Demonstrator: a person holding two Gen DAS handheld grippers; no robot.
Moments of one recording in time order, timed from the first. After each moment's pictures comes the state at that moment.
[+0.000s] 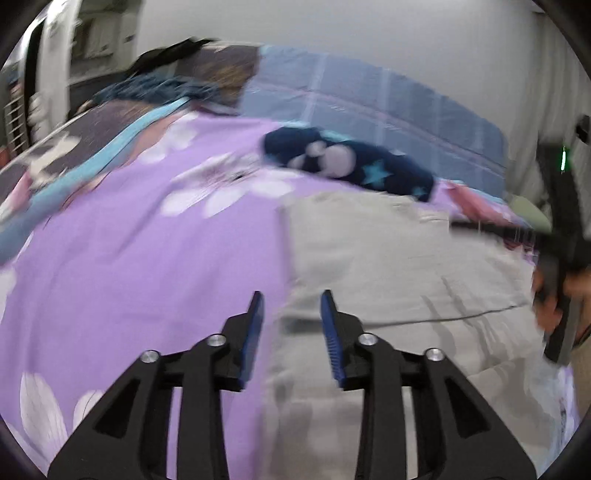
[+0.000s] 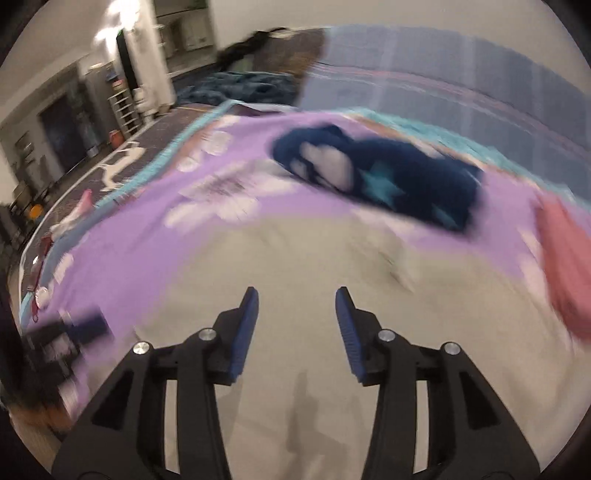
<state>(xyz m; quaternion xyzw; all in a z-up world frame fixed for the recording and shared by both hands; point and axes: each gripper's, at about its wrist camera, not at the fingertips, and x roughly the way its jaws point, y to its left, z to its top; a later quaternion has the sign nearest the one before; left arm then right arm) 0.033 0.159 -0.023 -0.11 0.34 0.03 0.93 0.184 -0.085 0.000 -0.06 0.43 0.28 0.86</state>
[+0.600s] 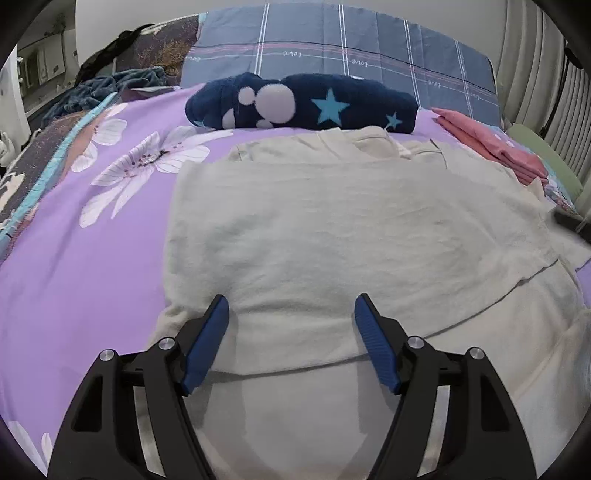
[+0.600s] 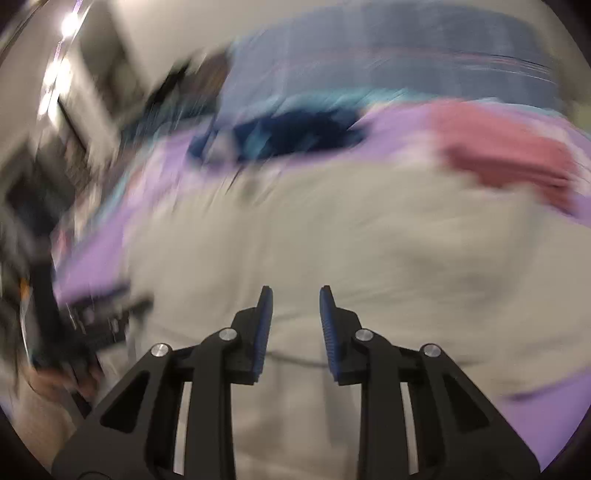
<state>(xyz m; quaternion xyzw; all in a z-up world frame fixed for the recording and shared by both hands) 0.116 0.087 -0.070 -0.03 0.42 0.02 0.91 0.149 -0.255 0.000 0.09 0.37 0.18 0.91</state>
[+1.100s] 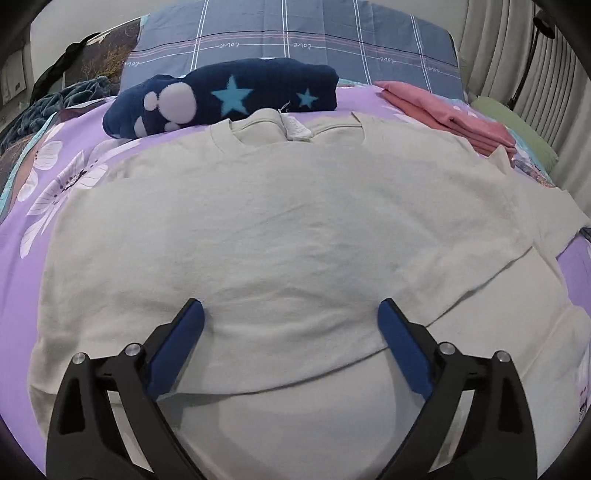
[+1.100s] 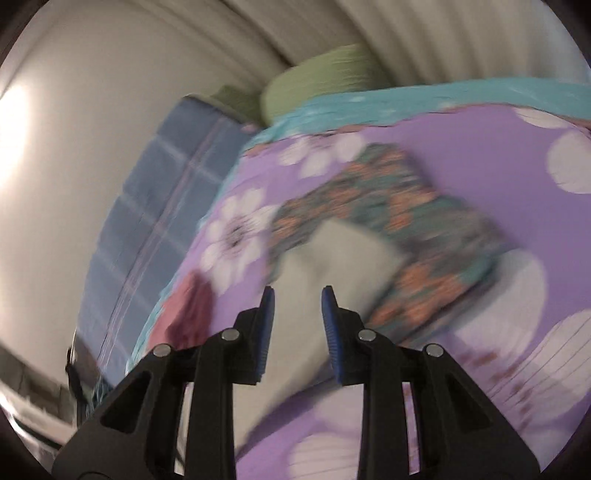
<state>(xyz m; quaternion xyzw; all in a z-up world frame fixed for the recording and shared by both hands) 0.151 0.000 -0.083 -0.01 0.44 -0.06 0.89 0.087 -0.669 0.007 0.44 0.27 -0.19 0.84</state>
